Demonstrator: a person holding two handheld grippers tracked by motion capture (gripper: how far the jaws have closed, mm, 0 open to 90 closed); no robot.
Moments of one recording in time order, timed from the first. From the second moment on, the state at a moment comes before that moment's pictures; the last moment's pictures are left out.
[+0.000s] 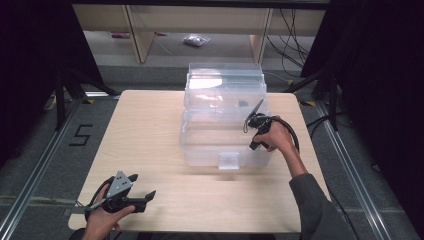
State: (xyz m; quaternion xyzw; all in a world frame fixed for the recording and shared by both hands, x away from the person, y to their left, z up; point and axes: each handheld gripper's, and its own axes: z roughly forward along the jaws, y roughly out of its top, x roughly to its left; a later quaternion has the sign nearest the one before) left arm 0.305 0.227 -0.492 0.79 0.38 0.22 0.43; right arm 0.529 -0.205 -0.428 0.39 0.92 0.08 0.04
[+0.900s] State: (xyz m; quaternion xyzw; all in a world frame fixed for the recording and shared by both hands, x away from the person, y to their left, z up) left arm 0.305 0.227 -0.492 0.79 0.38 0.22 0.44; right arm 0.517 -0.206 -0.398 0.39 0.91 0.14 0.06
